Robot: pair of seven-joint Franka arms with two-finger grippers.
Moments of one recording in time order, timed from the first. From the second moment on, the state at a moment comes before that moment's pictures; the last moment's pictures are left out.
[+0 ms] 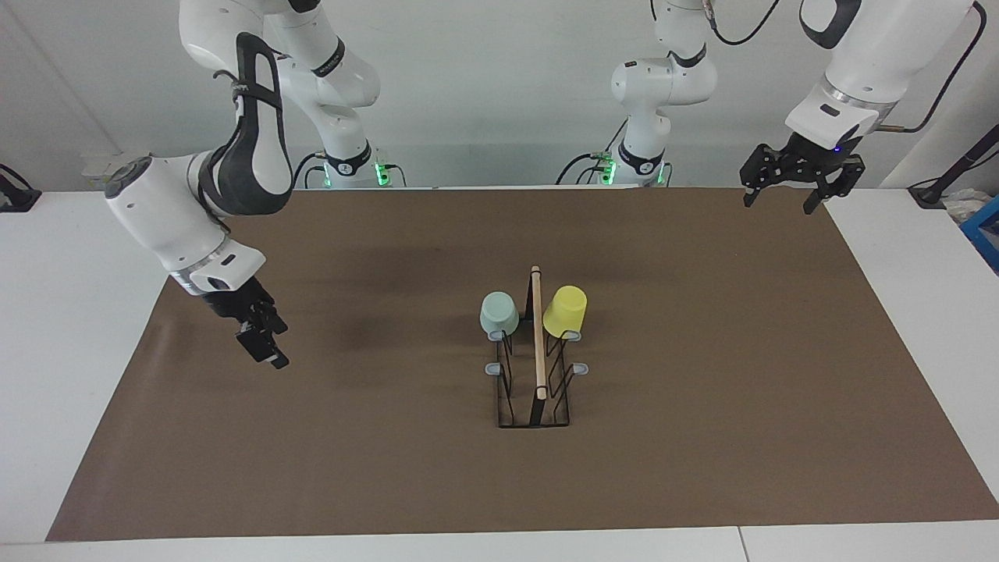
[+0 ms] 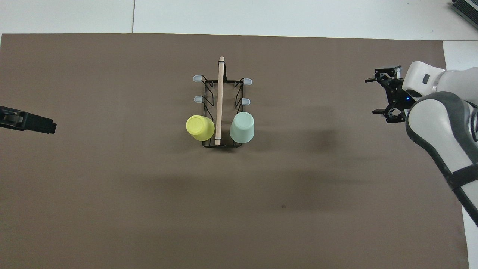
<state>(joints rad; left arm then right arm) -0.04 -0.05 -0.01 -1.60 -0.01 1.56 0.20 -0.20 0.20 0.15 -1.85 0.30 2.23 -2.10</state>
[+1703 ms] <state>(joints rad) -0.04 -0.05 0.00 -1.59 -0.02 1.50 0.15 0.12 -0.05 -0.05 -1.87 0.02 1.79 -0.25</state>
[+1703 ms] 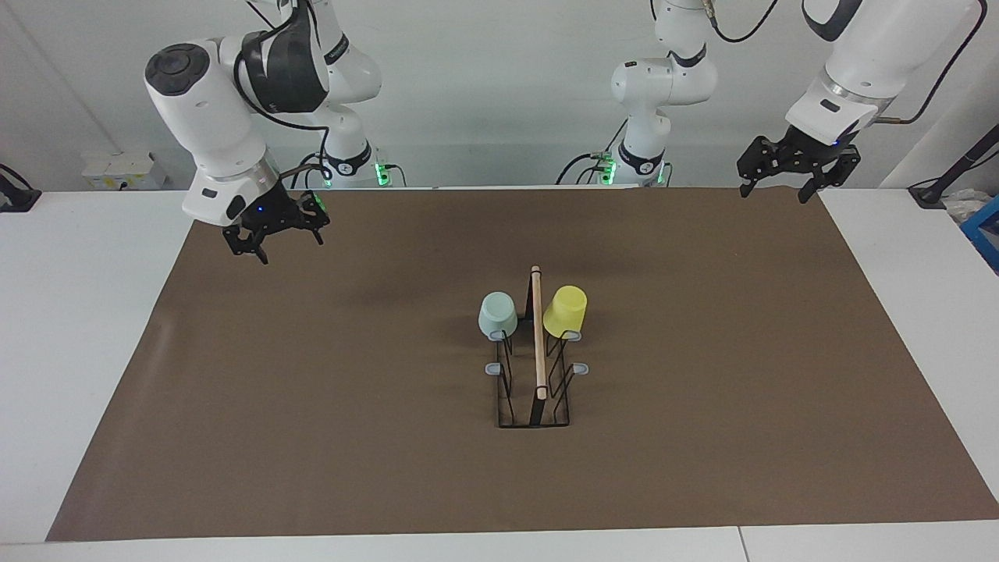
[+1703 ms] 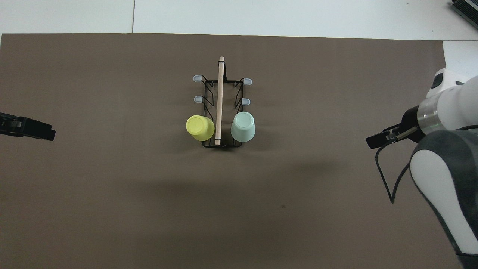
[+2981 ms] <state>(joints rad) -0.05 -0.05 0.02 -1.59 -0.02 1.50 0.15 -0.03 -0.05 0.13 -1.86 0.03 1.77 -0.04</state>
